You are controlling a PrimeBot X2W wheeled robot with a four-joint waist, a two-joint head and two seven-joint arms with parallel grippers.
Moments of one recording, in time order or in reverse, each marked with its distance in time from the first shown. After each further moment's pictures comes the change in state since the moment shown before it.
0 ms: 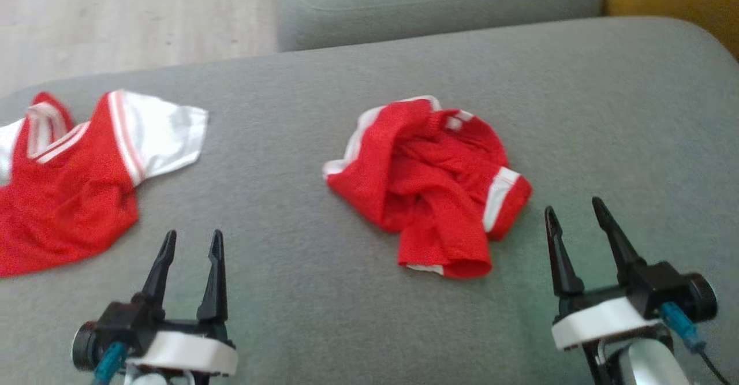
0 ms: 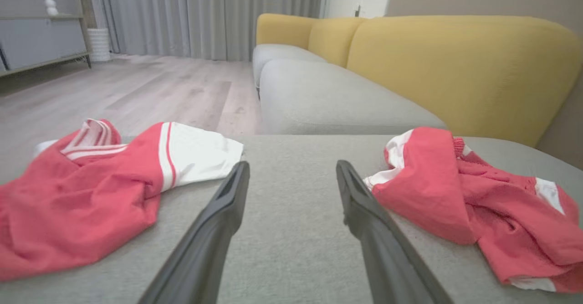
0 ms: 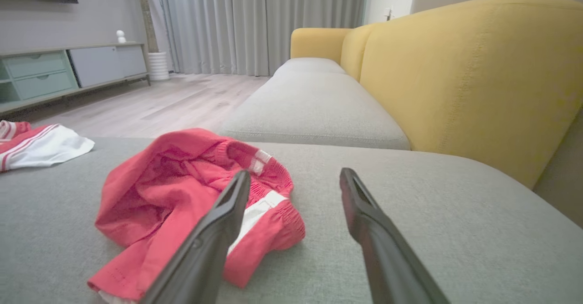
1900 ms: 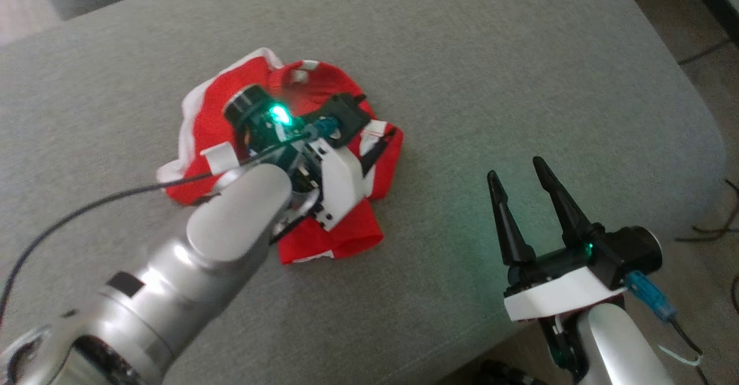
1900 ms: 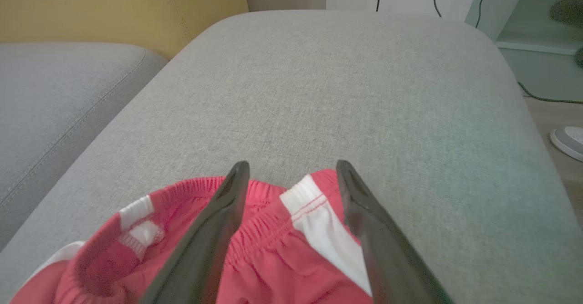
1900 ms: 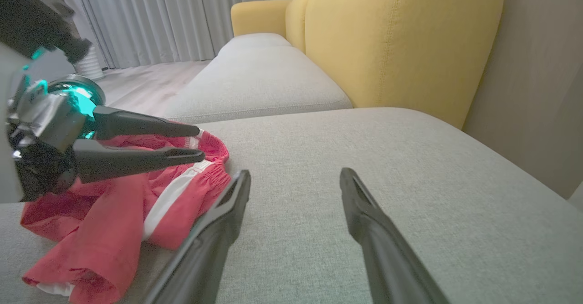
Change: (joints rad) left arm -0.845 -0.149 -0.588 0.434 0.081 -0.263 0.462; right arm -0.093 0.002 0.178 -0.036 0.119 0.000 0.000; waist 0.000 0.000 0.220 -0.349
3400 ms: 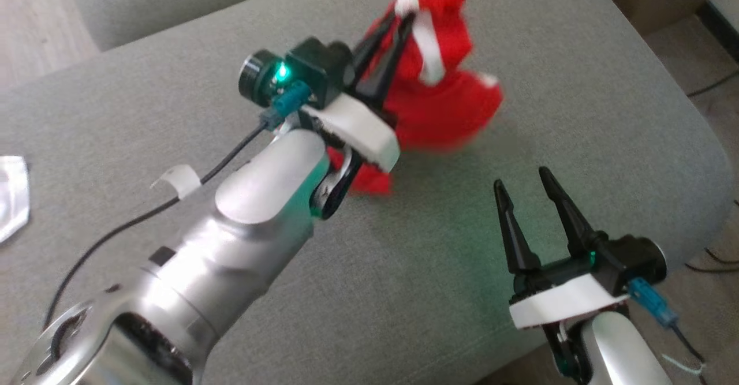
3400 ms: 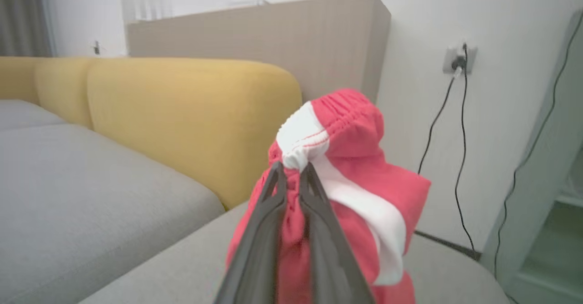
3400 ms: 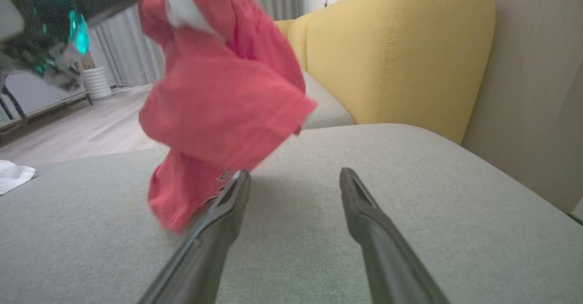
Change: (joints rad) left arm -0.088 -0.116 -0.004 0.051 -0.331 0.175 -0.450; right arm 0.016 0.000 -0.018 0.015 -0.004 0.000 0.000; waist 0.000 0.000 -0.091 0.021
